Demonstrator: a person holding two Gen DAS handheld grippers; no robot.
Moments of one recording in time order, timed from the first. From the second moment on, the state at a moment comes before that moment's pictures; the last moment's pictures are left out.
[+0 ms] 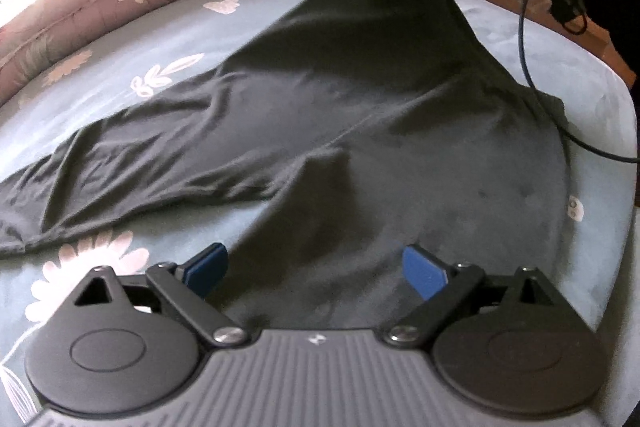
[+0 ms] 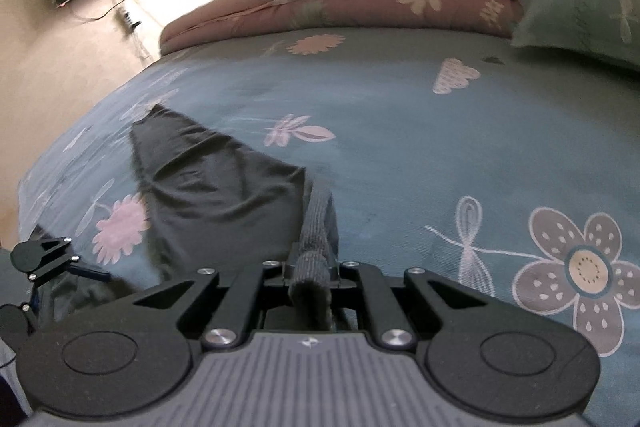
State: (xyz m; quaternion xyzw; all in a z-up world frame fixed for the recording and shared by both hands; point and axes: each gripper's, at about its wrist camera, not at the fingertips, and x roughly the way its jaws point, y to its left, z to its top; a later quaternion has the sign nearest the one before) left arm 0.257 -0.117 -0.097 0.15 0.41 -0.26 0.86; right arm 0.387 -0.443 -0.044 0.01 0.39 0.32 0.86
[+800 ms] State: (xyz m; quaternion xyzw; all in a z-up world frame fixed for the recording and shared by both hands) left arm 0.364 -0.162 -0.086 0.46 0.24 -0.26 0.82; right arm 0.330 -0.427 -0.038 -0.03 0.38 0.40 0.83
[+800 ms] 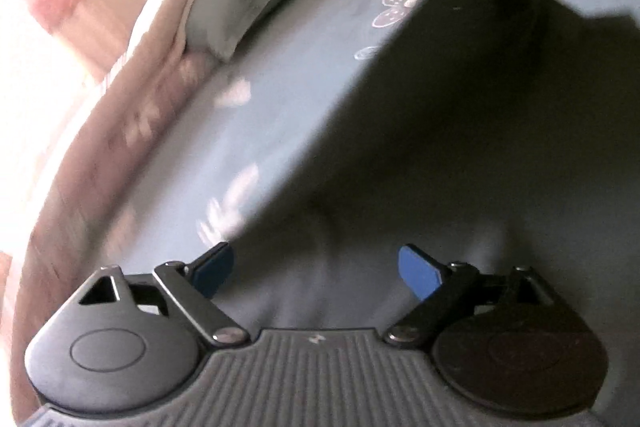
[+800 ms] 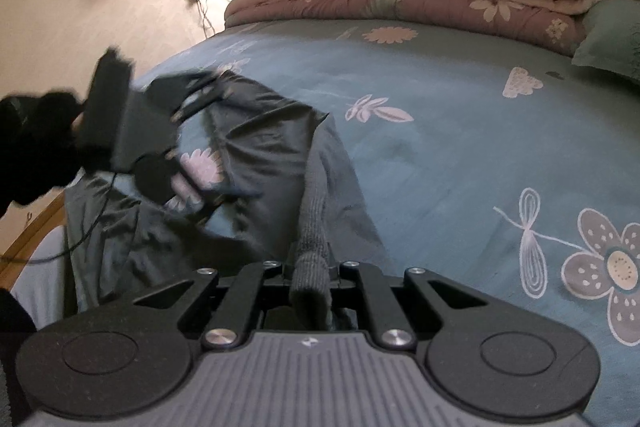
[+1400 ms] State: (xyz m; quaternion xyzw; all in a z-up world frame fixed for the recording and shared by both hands) left arm 0.367 -0.194 -0.177 0.74 0.04 -0.32 0.59; right arm 0.318 -0.413 -0.055 -0.04 0.40 0.42 0.81
